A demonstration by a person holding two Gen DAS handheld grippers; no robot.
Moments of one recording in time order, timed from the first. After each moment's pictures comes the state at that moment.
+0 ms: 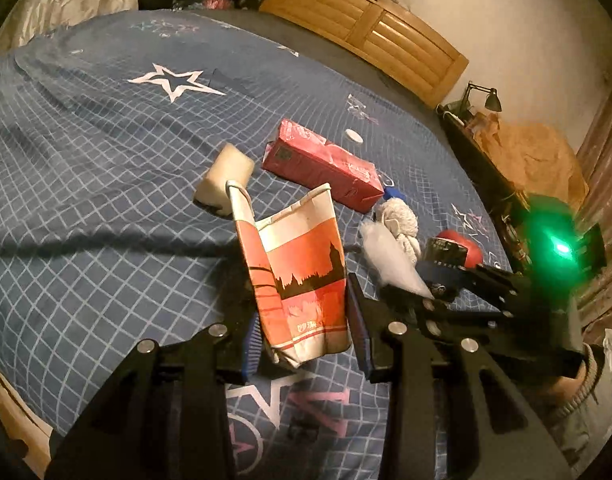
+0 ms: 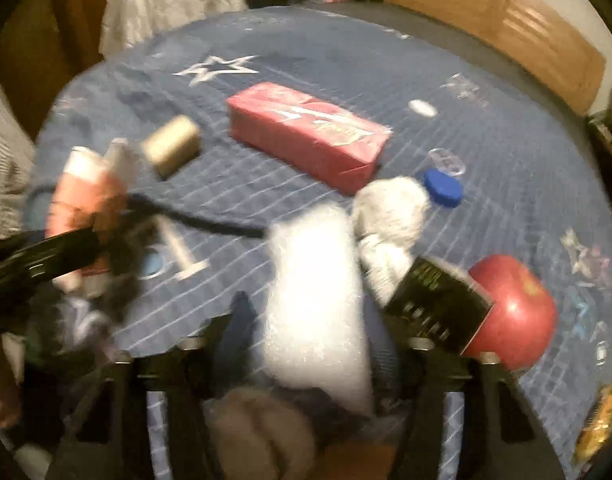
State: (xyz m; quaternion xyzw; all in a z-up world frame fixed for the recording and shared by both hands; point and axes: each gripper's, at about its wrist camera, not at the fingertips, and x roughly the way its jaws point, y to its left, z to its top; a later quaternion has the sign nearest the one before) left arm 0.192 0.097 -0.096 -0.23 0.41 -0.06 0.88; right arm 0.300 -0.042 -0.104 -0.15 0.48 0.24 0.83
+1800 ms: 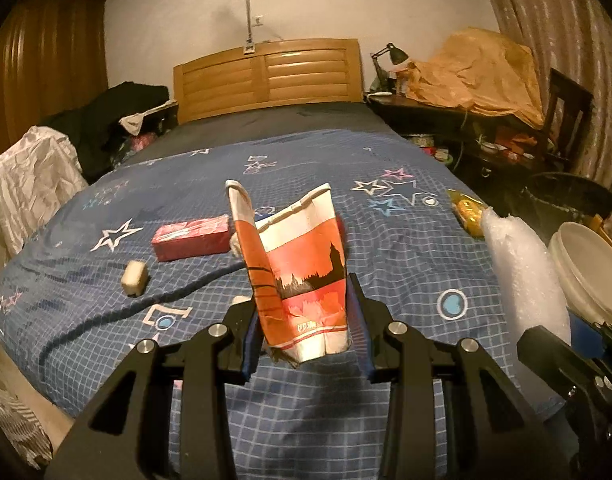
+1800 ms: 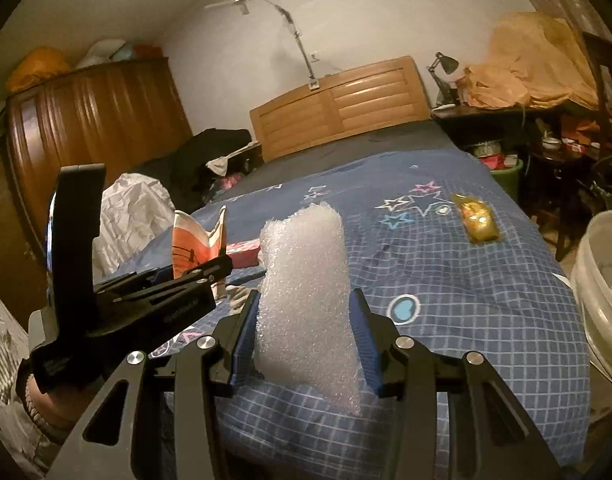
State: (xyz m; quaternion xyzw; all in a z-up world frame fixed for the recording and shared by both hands) left arm 0.092 -0.130 -0.019 0.06 0.29 -0.07 0.95; right arm 0.000 -0.261 -0.040 0.16 0.23 0.11 0.95
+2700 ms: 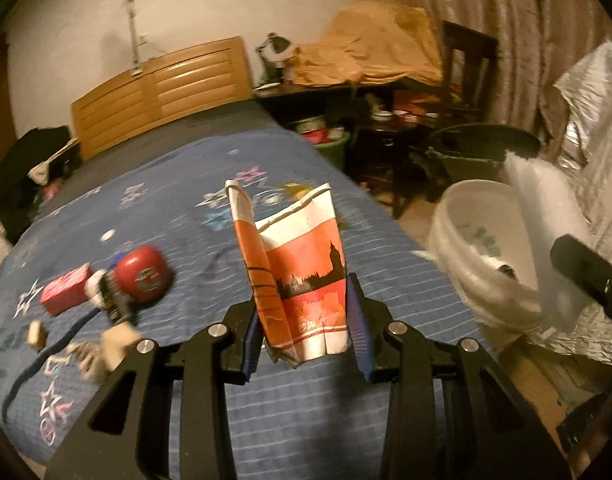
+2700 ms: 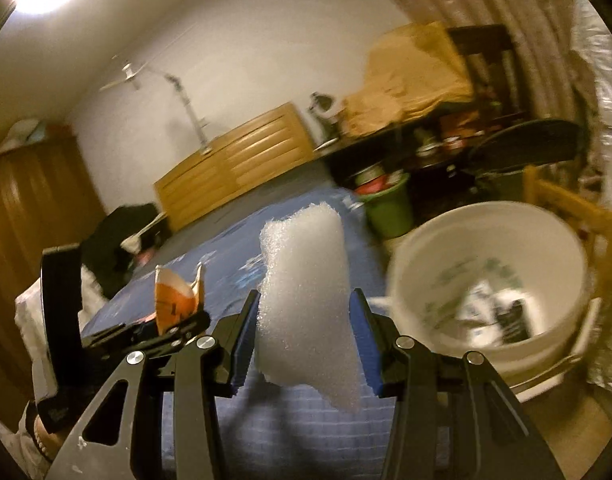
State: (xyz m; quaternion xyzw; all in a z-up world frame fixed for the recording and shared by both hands) left arm 0.075 -0.301 -0.031 0.13 0.30 -0.24 0.92; right arm -0.086 -0.442 -0.042 0.24 0.17 -0.09 0.95
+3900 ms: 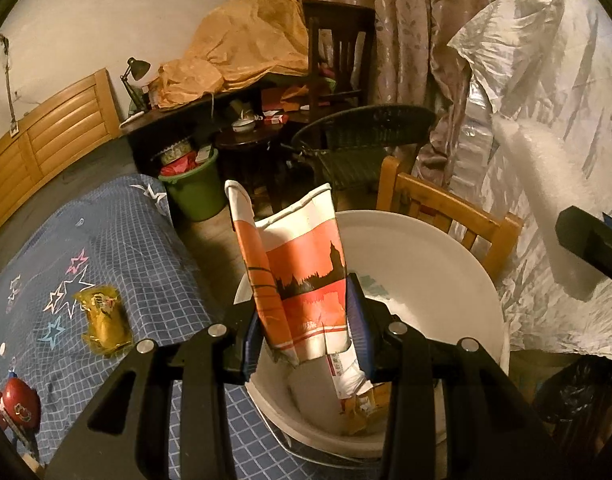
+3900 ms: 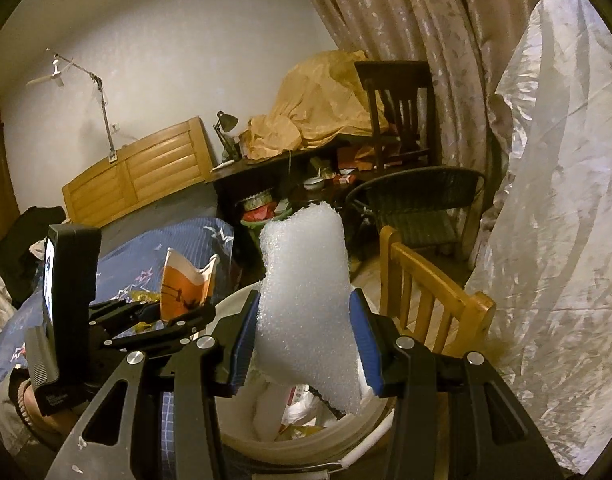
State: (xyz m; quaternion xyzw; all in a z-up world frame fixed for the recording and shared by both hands) left arm 0.080 -0.509 -0.047 0.19 0.29 -0.41 0.84; right arm -0.115 -0.624 -0.026 0.18 0.19 -0.25 0.93
